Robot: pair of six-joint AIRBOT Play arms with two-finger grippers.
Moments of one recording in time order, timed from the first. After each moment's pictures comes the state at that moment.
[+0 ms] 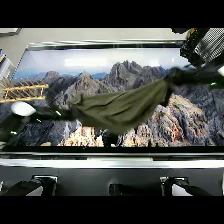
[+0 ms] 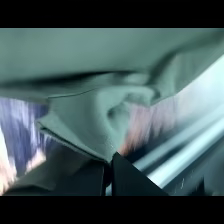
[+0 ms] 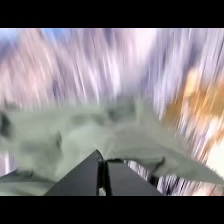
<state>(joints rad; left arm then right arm) -0.13 -1.06 1.00 0.68 -1.05 -1.36 -0.16 -1.24 1.51 -0.94 1.14 1.39</state>
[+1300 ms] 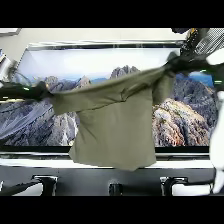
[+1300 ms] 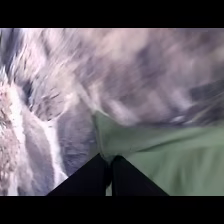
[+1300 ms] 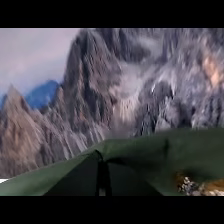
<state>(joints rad) 0.11 -1.35 1.29 1.08 -1.17 -1.67 -0.09 -1.65 1.72 -0.98 1.03 1.60</state>
